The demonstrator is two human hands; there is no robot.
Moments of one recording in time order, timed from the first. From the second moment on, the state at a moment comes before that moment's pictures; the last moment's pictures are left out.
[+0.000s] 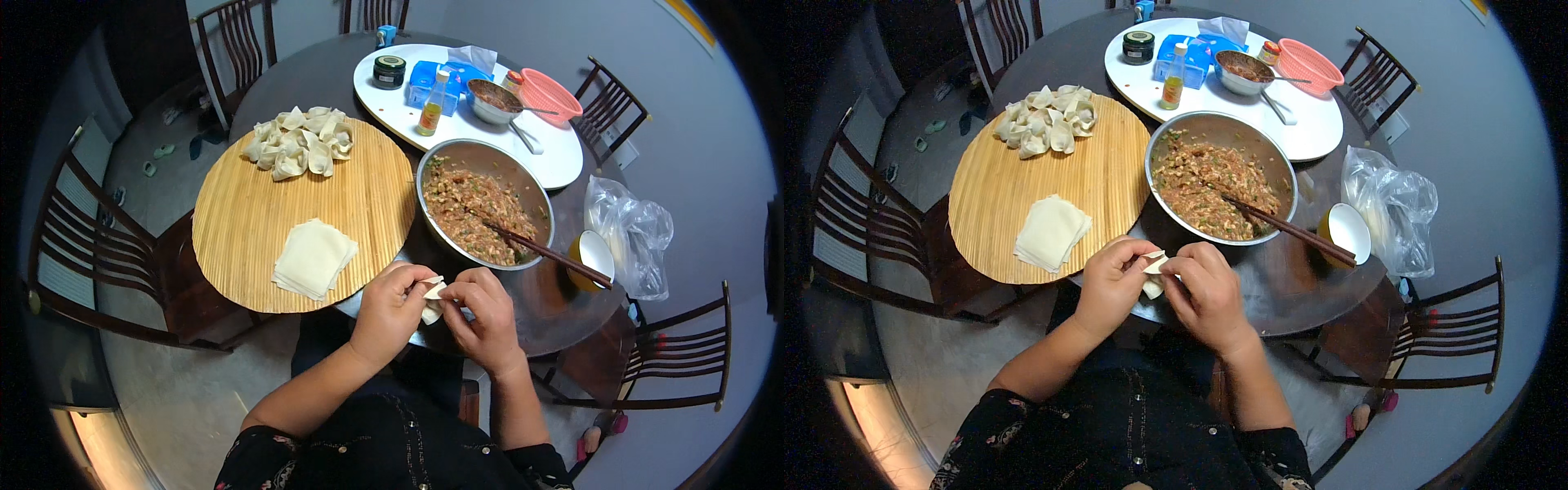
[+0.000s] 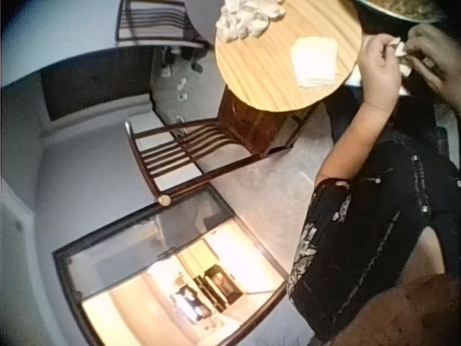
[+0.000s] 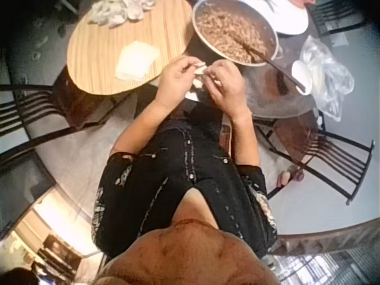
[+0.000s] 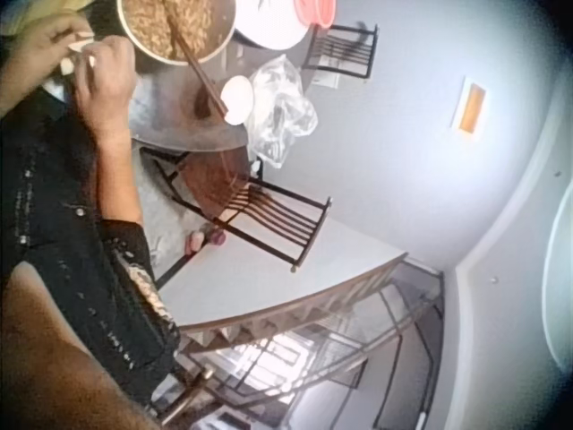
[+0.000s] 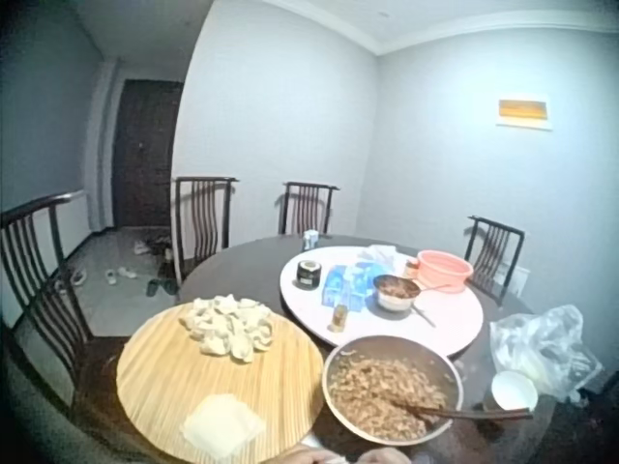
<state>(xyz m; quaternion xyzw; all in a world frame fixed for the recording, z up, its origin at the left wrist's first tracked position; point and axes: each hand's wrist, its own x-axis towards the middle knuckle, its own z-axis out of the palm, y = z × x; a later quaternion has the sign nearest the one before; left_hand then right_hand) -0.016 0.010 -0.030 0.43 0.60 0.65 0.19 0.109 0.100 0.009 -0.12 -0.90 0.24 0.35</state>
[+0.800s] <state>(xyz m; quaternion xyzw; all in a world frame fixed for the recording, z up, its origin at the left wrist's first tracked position) -0.032 0.000 -0.012 0.52 0.62 0.54 0.24 0.109 0.100 0.016 -0.21 -0.78 0.51 0.29</state>
